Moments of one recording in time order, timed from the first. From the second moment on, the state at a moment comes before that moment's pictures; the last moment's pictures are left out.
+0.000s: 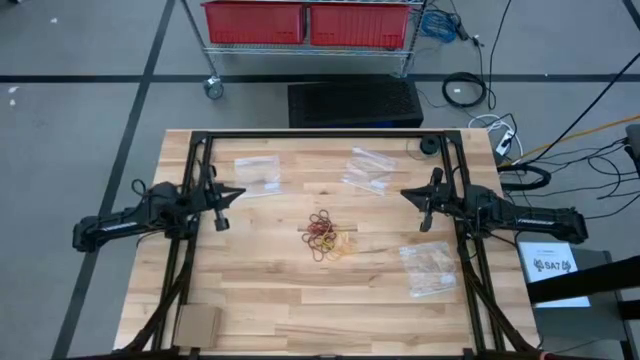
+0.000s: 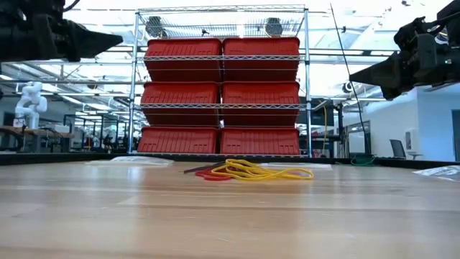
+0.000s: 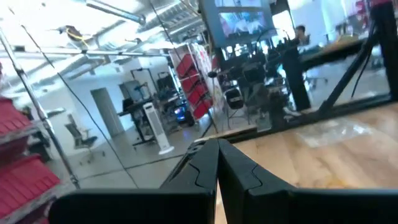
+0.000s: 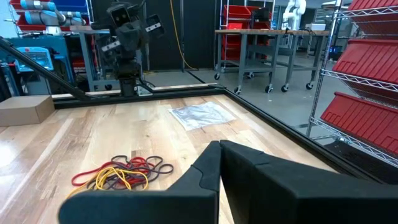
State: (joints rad) left arm 0.21 0.01 0.04 0.16 0.03 0.36; right arm -0.13 0.07 0.01 0.04 0.18 0.01
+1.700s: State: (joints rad) left arm 0.21 1.07 0.14 0.13 -0.42 0.11; right arm -0.13 0.07 0.01 0.04 0.18 0.01
